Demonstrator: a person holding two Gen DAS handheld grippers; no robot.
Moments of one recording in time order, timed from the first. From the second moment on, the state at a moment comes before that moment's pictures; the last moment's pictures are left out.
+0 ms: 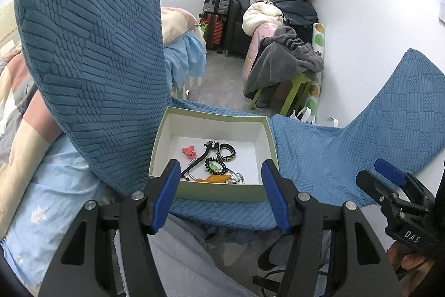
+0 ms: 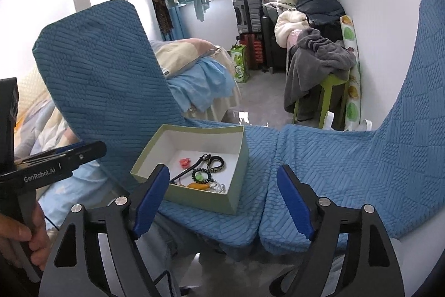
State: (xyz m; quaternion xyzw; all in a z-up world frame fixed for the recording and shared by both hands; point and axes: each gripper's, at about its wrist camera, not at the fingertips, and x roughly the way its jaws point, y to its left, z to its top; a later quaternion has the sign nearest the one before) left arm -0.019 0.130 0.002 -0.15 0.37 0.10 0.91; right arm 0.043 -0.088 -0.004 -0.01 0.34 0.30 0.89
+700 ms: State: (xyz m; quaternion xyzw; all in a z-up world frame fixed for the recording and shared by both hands) left arm -0.016 0.131 -0.004 -0.14 0.38 0.11 0.91; right arm 0.049 -0.095 -0.009 -0.01 0.35 0.27 0.90
